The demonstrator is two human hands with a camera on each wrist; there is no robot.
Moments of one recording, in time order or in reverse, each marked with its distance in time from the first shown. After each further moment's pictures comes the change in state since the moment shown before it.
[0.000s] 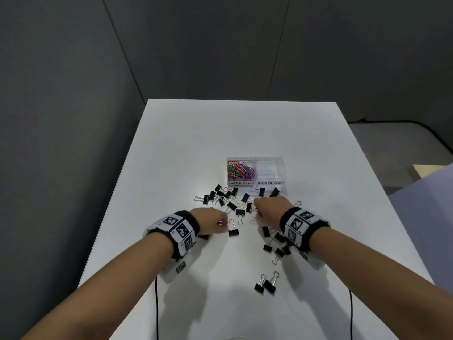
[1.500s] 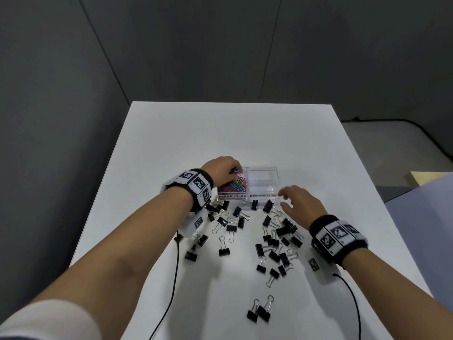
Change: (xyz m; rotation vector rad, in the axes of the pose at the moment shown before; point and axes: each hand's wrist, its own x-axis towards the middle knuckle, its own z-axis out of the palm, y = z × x) left_hand 0.091 0.000 -0.112 -0.131 0.369 0.083; right_hand -0.010 0.081 -0.007 0.384 0.265 0.268
